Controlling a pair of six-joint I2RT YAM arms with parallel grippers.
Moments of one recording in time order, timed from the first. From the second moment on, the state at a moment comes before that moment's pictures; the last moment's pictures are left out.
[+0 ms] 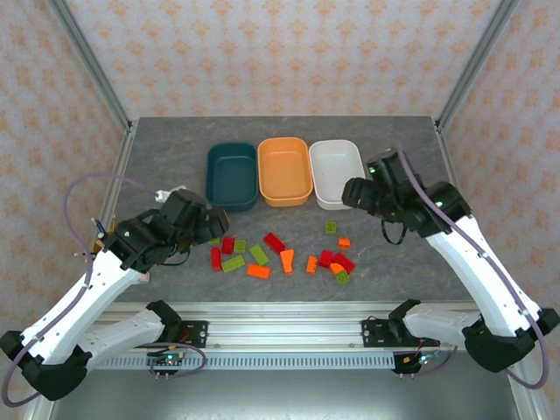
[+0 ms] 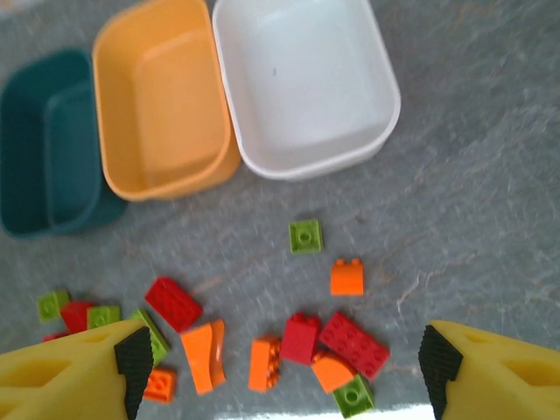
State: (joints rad) left arm -0.62 0.92 1.08 -1.15 -0.28 -0.92; right arm 0.60 1.14 1.43 -1.24 0.21 0.74
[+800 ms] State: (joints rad) left arm -1.01 1.01 0.94 -0.95 -0.32 -1.07; right arm 0.70 1.19 0.92 -1.06 0.17 0.95
